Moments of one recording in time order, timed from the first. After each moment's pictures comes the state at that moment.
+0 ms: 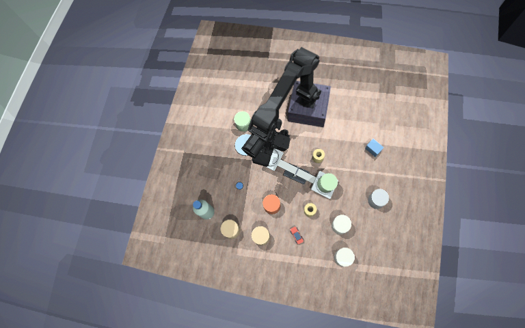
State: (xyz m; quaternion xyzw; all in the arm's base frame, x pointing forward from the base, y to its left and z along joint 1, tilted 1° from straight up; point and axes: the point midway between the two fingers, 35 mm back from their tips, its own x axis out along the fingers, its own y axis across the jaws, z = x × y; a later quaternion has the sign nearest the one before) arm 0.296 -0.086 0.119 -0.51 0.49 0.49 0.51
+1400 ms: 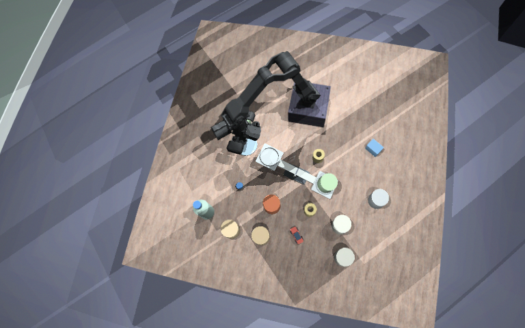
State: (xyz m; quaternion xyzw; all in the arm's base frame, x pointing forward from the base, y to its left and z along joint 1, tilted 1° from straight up) arm 0.251 -0.221 0.020 -0.51 0.50 0.49 0.50
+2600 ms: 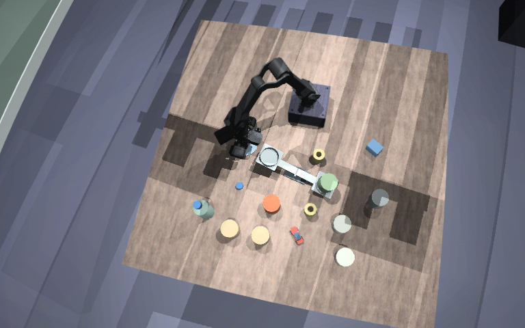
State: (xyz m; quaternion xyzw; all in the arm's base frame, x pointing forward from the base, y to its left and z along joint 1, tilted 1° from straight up) arm 0.250 -0.221 -0.035 -0.51 0.50 0.49 0.50
